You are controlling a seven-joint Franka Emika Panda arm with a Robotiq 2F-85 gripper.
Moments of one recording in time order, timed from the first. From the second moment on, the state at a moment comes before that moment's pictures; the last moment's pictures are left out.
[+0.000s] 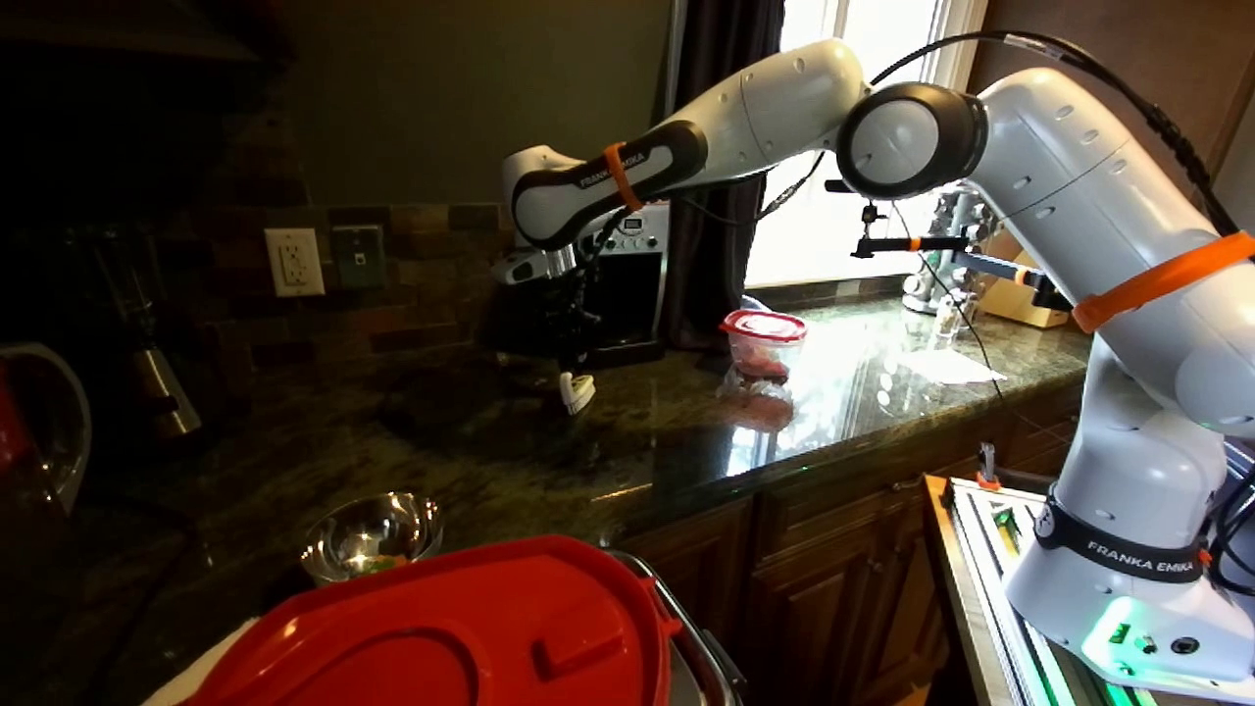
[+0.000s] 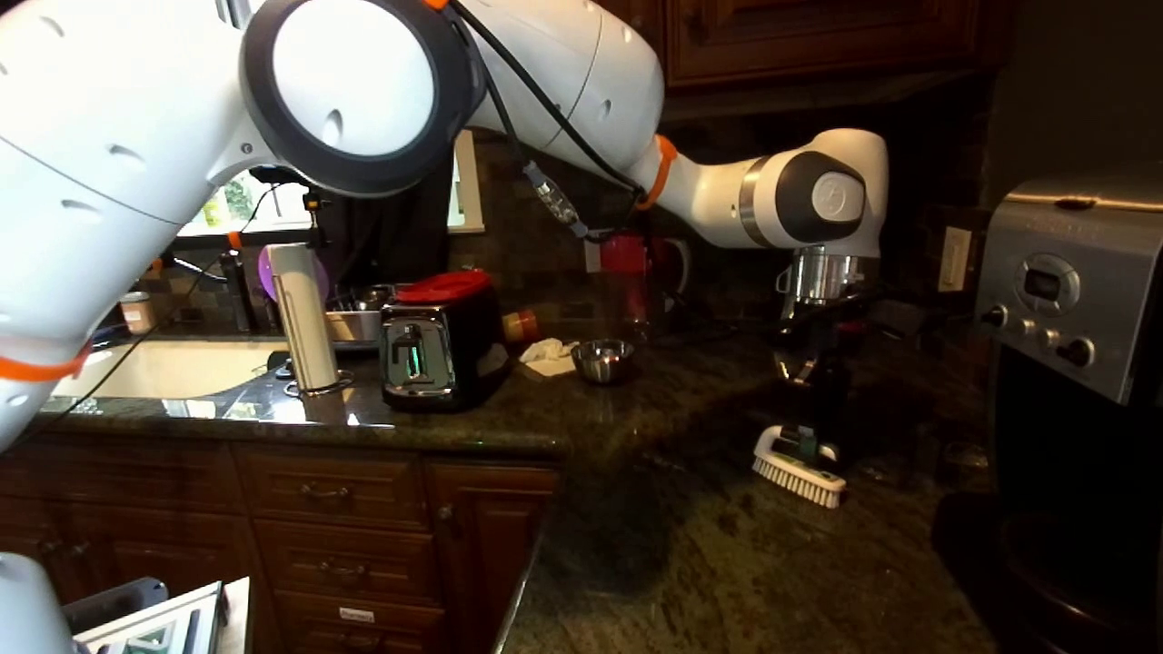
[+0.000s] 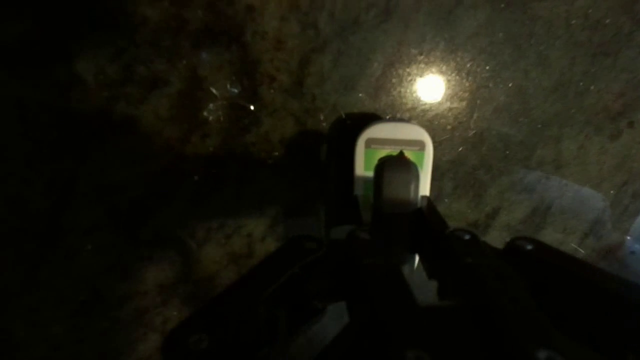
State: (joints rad) arm -0.12 0.78 0.00 -1.19 -0.11 1.81 -1.87
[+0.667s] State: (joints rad) arm -0.12 0.83 0.00 -1.10 -0.11 1.86 -1.71
